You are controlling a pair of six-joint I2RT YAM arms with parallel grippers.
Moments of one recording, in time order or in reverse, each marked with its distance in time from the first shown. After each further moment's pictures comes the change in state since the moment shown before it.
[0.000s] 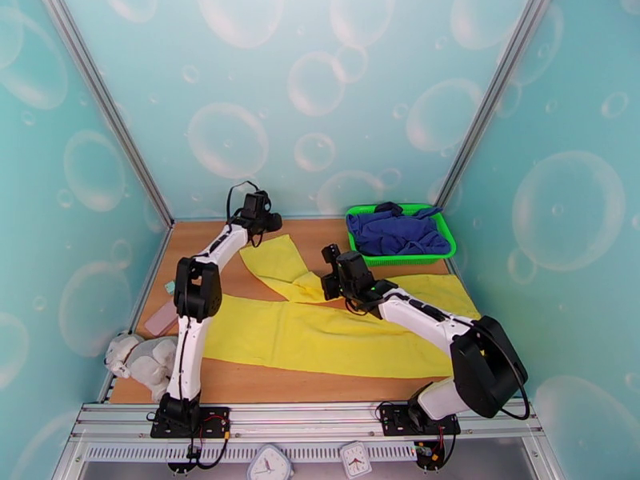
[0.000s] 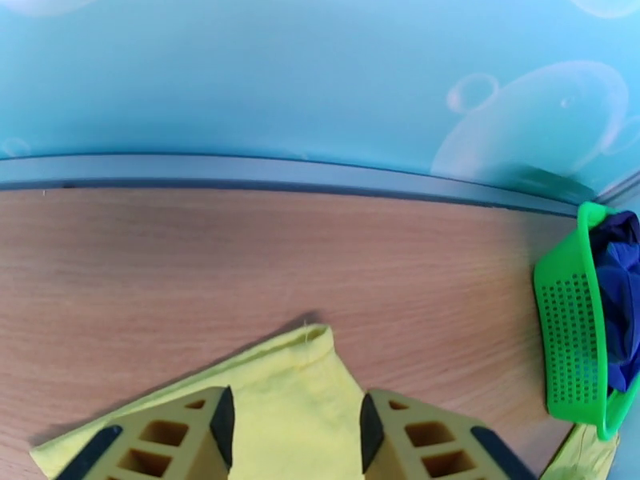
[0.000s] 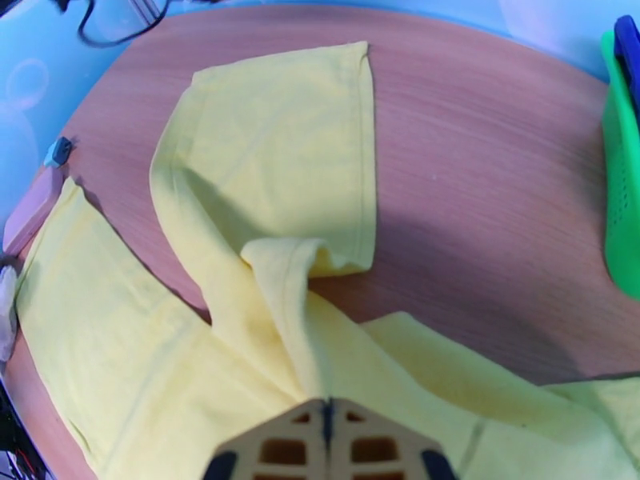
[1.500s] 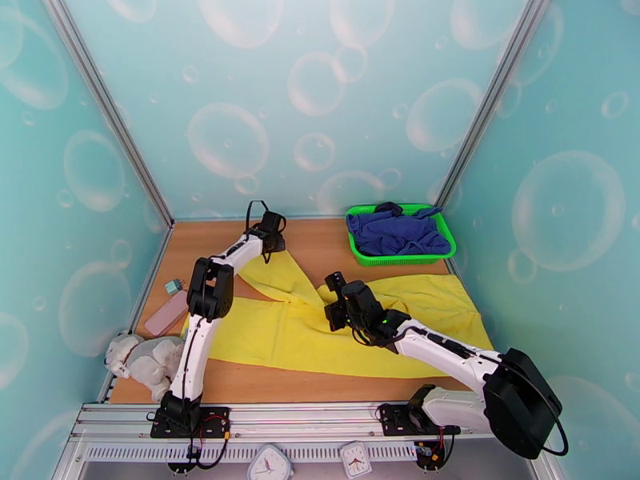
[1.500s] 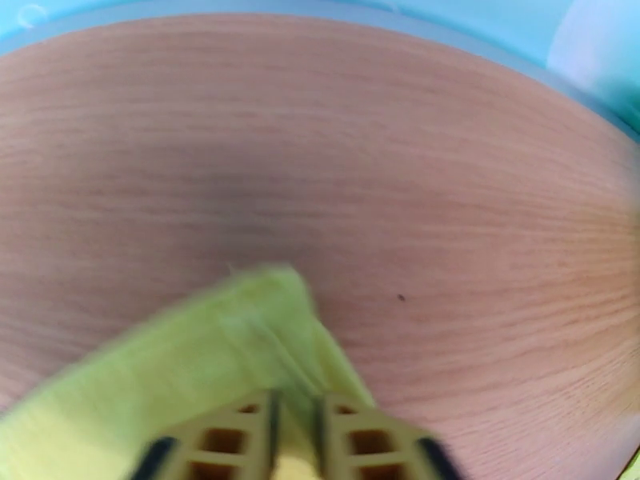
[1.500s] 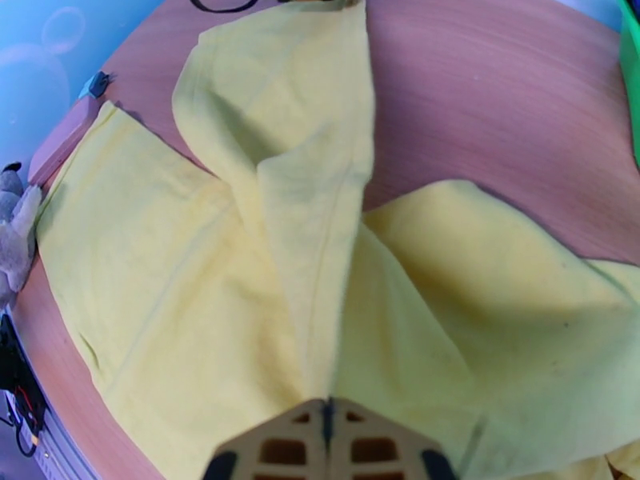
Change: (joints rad) left arm -0.037 -0.024 -0.244 -0.030 -0.166 -0.031; right arm 0.112 -0.239 -0.258 0.000 0.010 0.078
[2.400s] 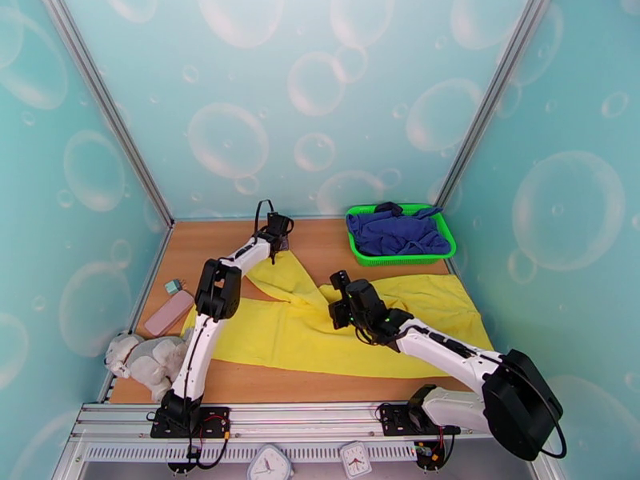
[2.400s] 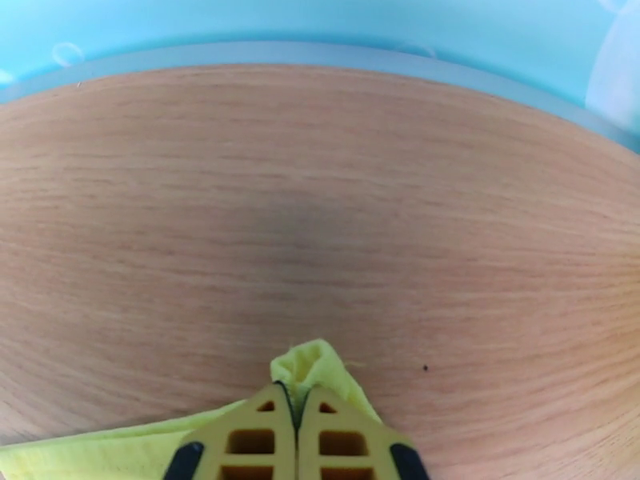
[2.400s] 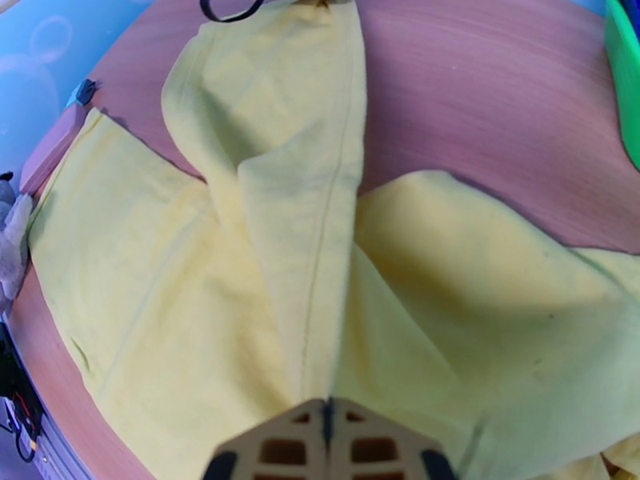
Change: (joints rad) left arm -0.052 0.044 -0.019 0.095 -0.187 0.026; right arm -0.068 -0.004 -0.012 -0.003 -0.004 0.009
